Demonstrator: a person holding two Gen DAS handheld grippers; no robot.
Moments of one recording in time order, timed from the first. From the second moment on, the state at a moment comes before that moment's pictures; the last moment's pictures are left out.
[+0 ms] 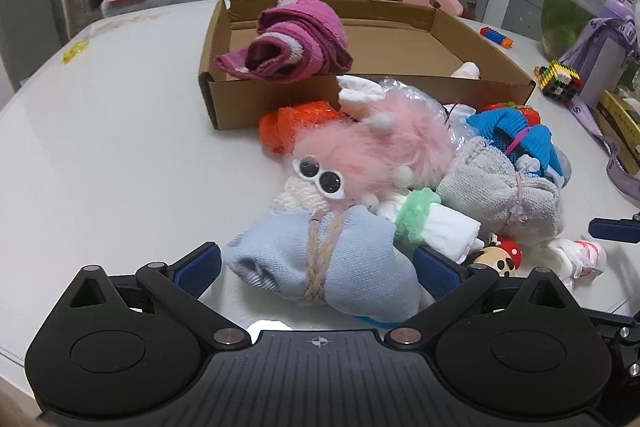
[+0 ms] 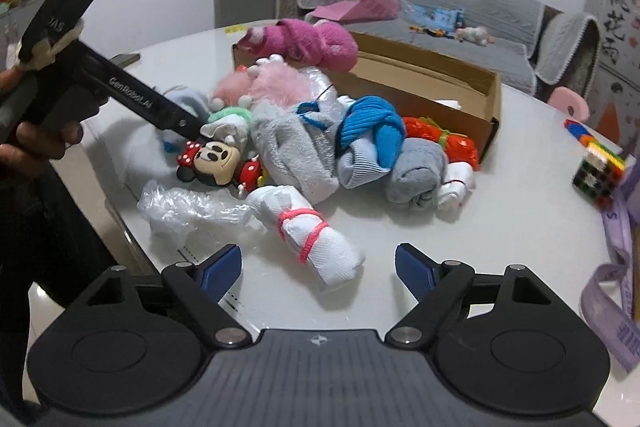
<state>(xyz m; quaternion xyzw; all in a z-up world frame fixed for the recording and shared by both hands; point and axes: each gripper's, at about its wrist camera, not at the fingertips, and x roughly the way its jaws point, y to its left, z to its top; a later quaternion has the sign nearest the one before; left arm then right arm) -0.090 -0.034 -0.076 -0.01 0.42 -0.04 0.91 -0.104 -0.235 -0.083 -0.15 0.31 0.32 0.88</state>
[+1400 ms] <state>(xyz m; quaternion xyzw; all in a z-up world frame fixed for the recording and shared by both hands) -0.103 -0.018 0.014 0.01 0.35 -0.04 0.94 -0.075 -0.279 -0.017 -0.07 0.25 0.34 0.90</state>
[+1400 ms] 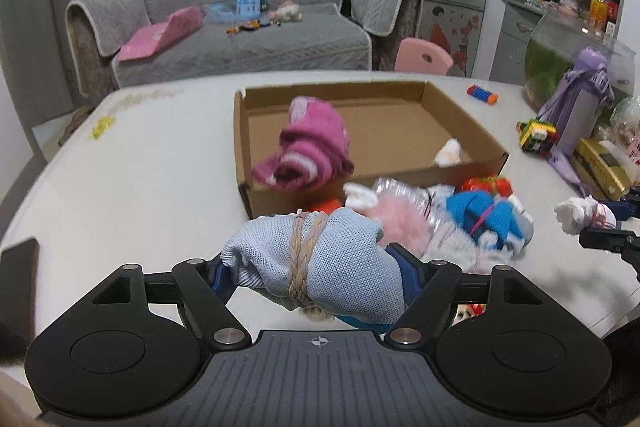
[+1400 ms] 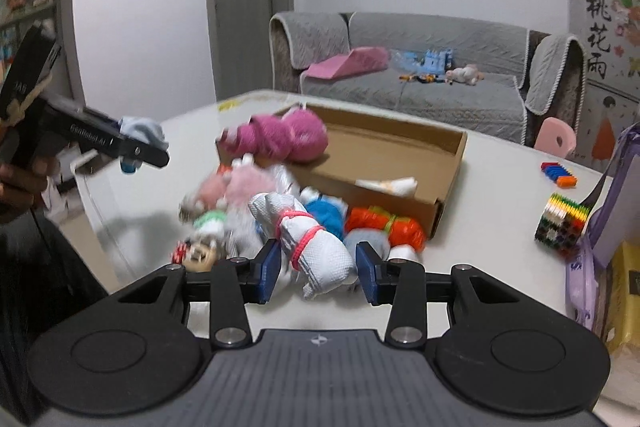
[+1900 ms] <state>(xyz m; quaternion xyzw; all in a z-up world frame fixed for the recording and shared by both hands) 0.006 -0.050 0.082 0.03 0.33 -0.06 0.94 0.028 -0.244 0.039 -0.07 0.21 0.32 0.92</state>
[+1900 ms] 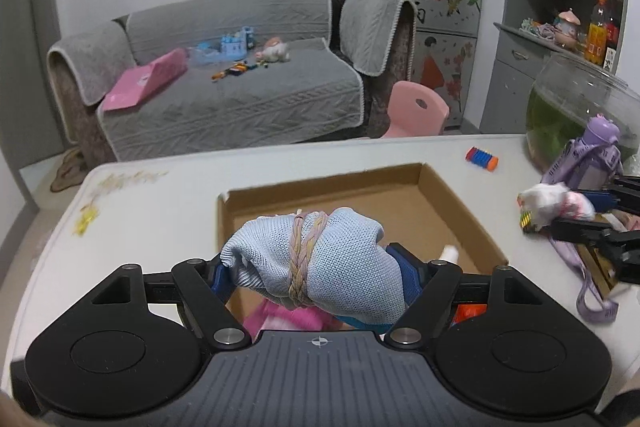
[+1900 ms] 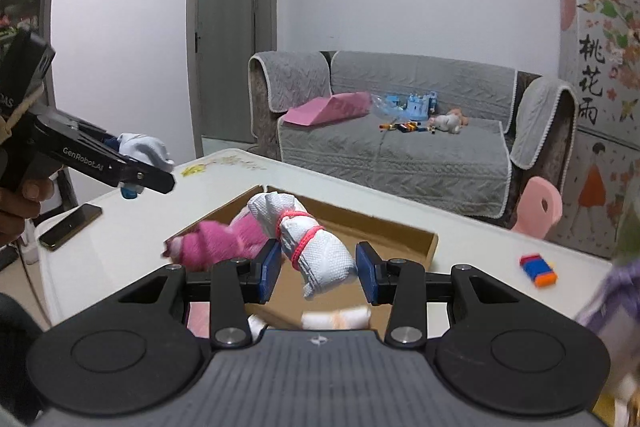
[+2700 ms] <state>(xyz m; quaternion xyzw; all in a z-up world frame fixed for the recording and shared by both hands) 0.172 -0.107 -0.004 0.04 0.42 -0.08 0.90 0.152 -0.225 -0.017 -0.08 0.29 0.30 0.91</state>
